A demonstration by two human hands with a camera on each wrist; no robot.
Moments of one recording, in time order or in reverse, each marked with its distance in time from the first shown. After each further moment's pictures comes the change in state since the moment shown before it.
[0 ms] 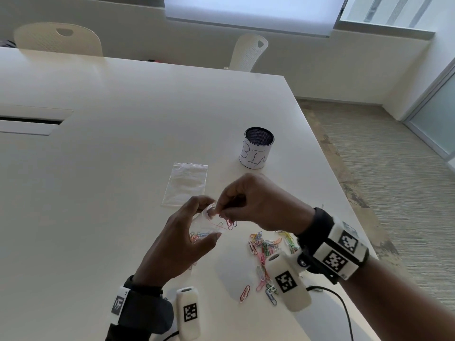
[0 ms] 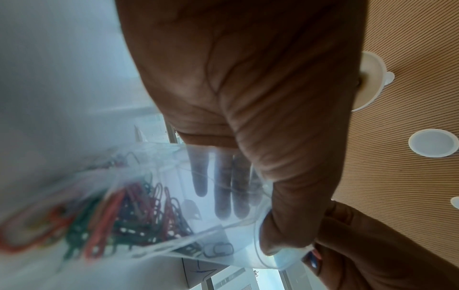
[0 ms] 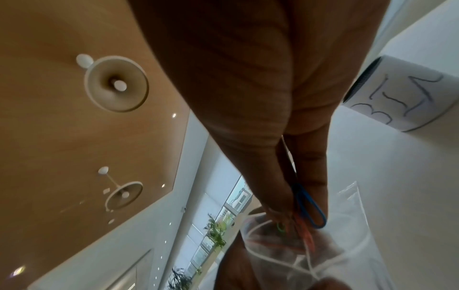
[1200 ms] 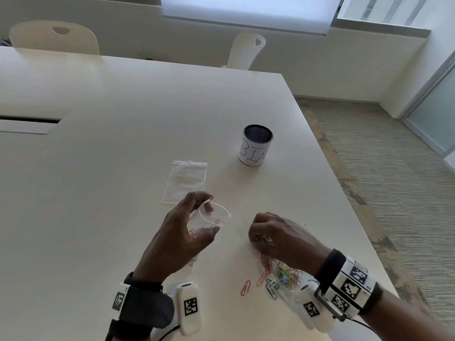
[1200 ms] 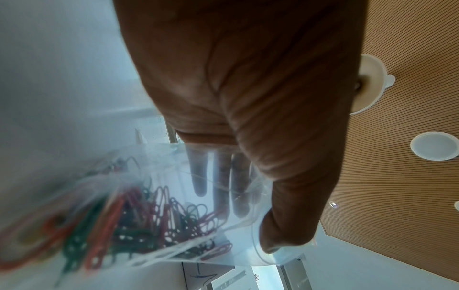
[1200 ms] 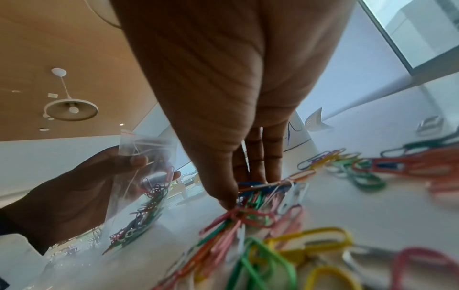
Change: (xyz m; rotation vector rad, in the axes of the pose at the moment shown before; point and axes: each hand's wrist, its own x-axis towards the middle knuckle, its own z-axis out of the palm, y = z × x) left_hand -0.001 -0.006 -0.002 -0.017 0.030 0.031; right_hand -0.061 0.091 0.036 -0.516 -0.045 -0.017
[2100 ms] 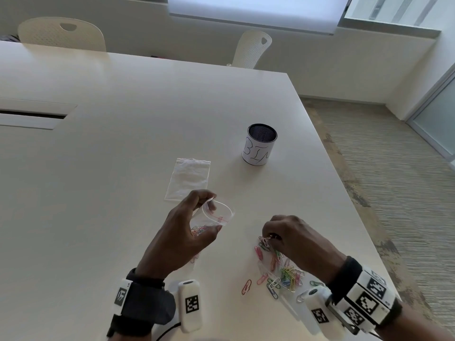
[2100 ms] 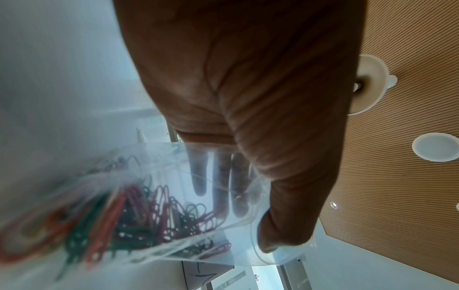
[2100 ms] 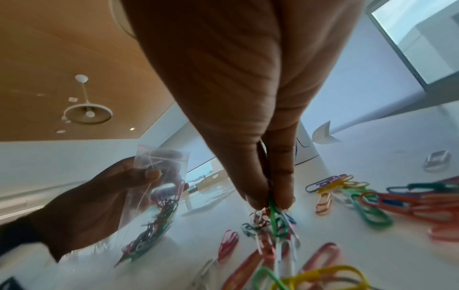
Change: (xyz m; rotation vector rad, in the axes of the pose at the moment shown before) left_hand 0.000 -0.001 0.002 -0.002 -0.005 -0.012; right_hand -0.012 0.001 -0.007 0.056 0.020 0.134
